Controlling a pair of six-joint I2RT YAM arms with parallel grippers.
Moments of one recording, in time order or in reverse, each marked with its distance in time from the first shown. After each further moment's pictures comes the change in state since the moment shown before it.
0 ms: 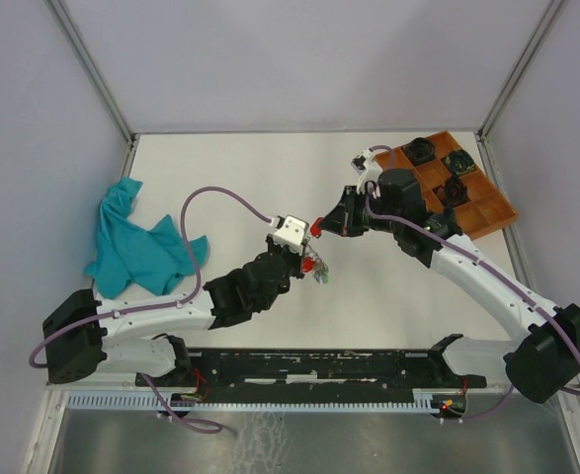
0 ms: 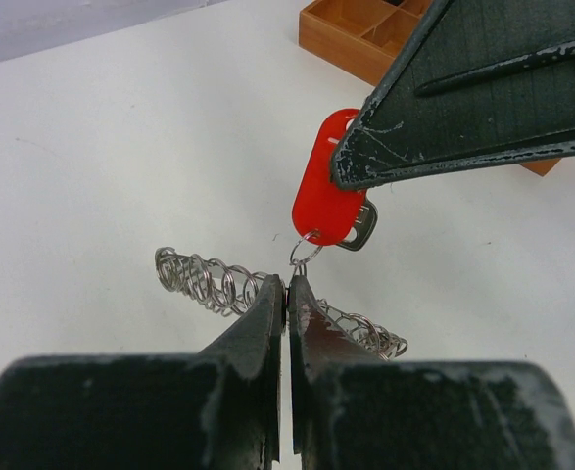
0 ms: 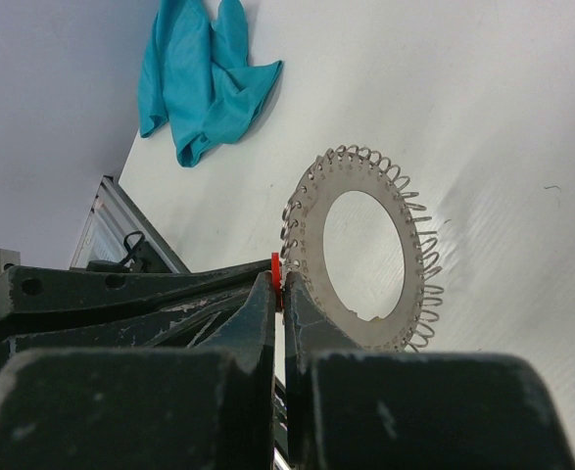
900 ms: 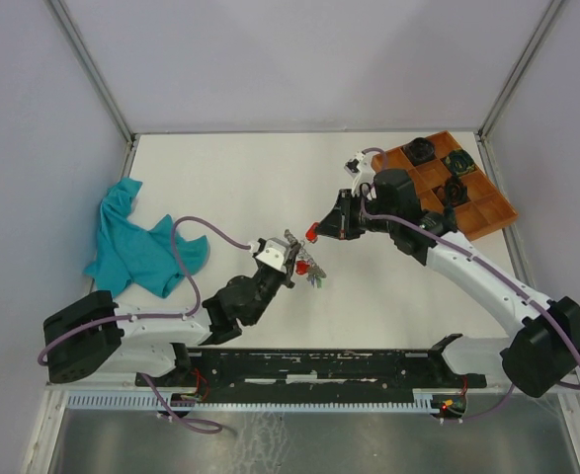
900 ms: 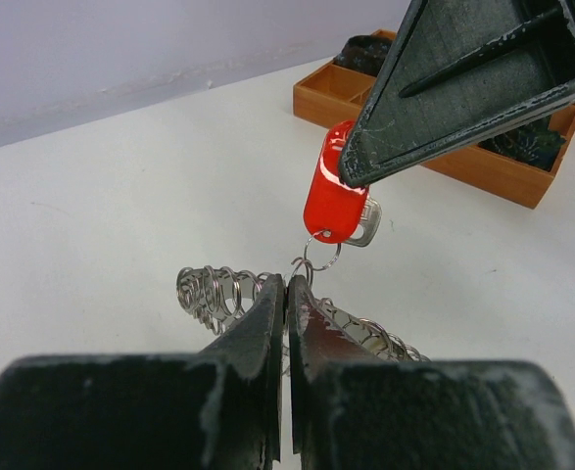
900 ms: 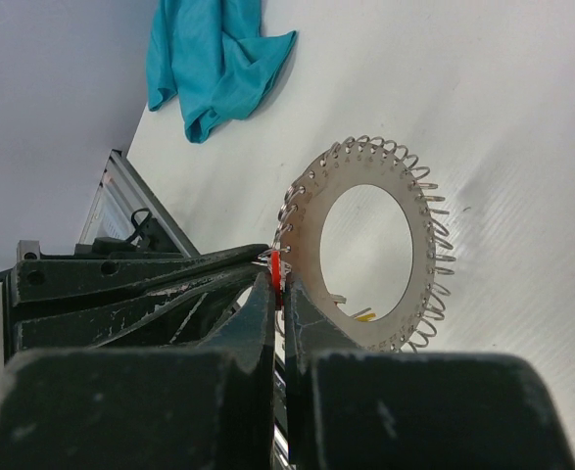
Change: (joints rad) left arm 0.000 -0.010 -0.308 0.594 0.043 0.190; right arm 0.001 0.038 0.000 -0.001 -0.054 -0.002
